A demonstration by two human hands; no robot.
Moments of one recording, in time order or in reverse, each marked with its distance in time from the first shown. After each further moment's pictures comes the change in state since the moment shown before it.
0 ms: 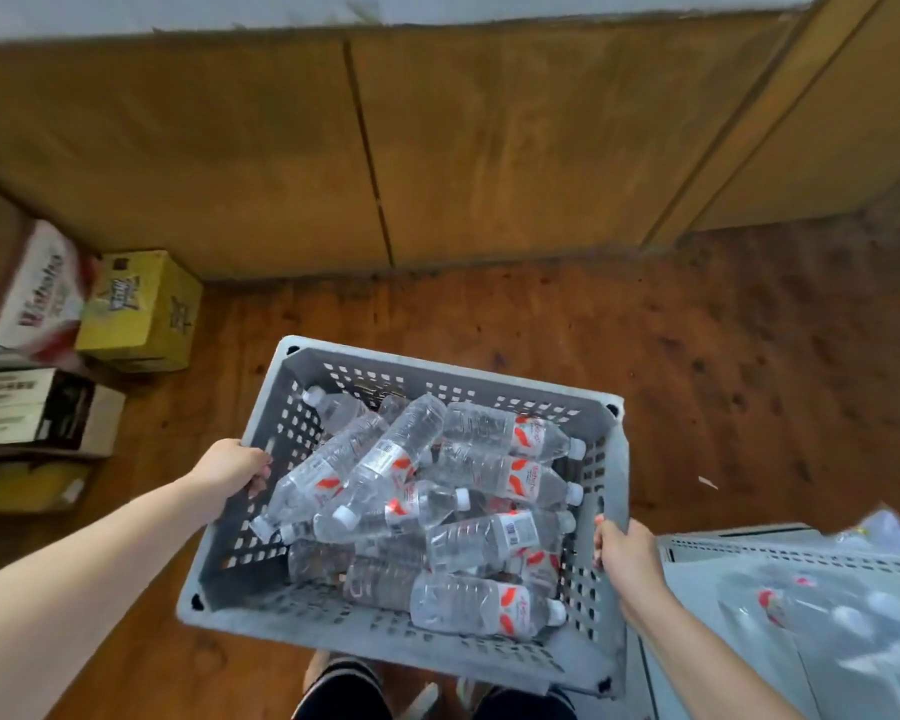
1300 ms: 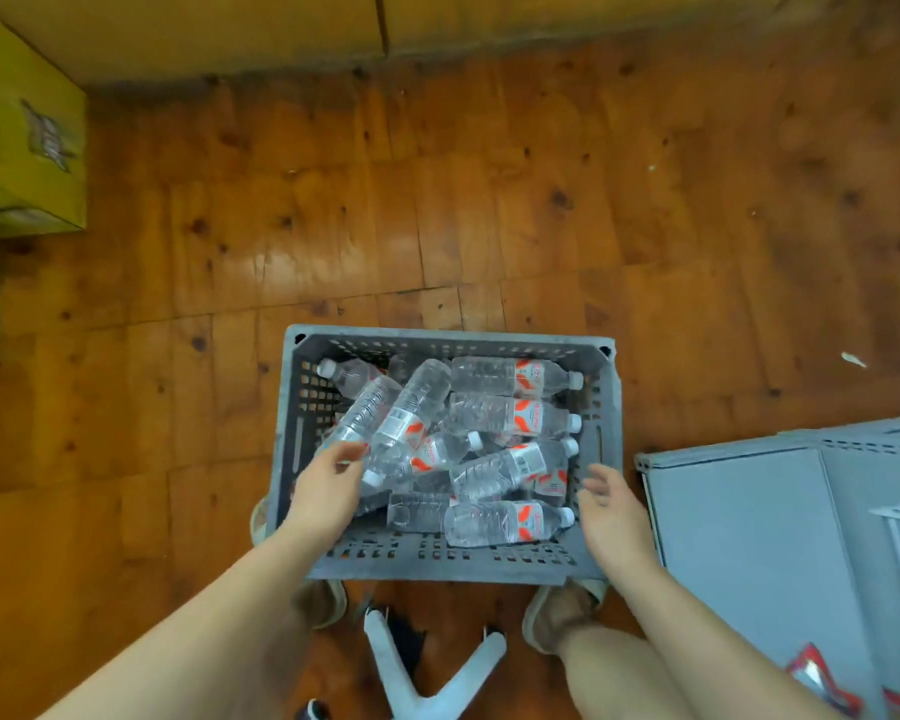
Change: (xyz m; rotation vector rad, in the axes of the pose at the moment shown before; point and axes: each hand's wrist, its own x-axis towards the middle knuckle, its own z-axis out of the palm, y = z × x) left_hand 0.247 -0.220 0.226 0.148 -0.182 0.200; right_hand 0.142 0.204 0.291 -0.341 -0.116 -0.006
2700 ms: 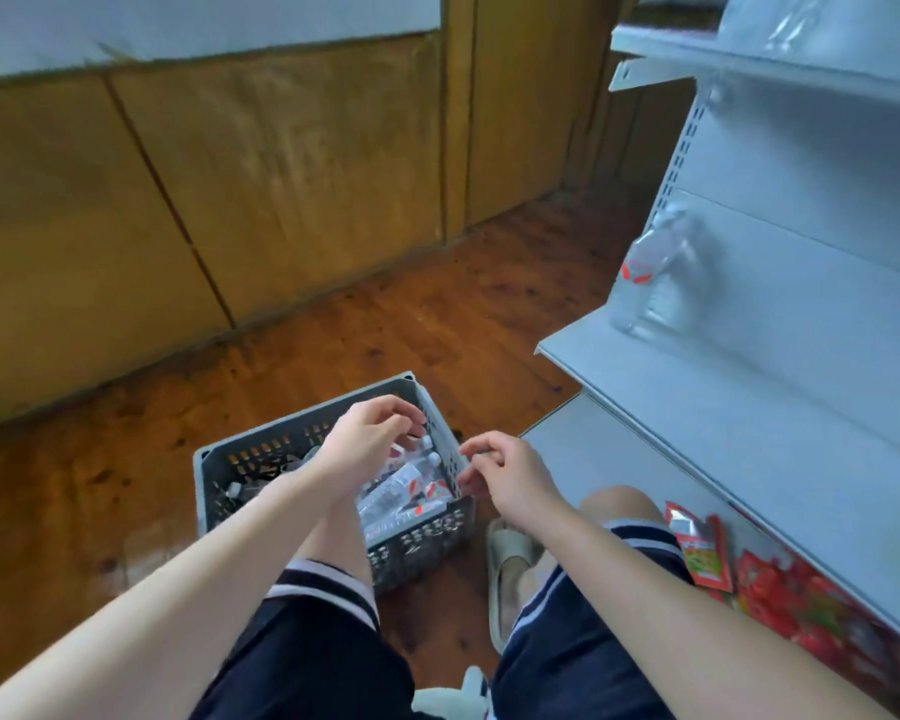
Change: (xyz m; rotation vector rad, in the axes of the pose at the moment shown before) left_hand -0.293 0.020 0.070 0.147 -0.245 0.968; right_hand -0.267 0.137 -0.028 0.530 0.289 -0.545
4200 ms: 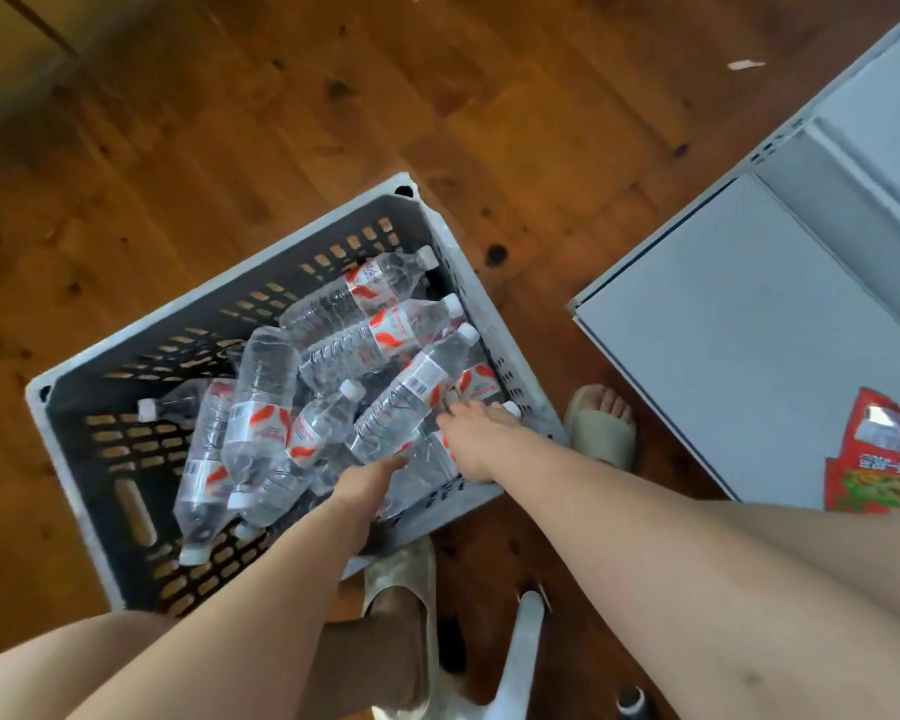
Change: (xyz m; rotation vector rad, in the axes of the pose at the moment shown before) left_hand 0.178 -0.308 0.101 -0.124 -0.056 -1.259; right_hand 0.263 0.208 0.175 -1.019 -0.940 0.128
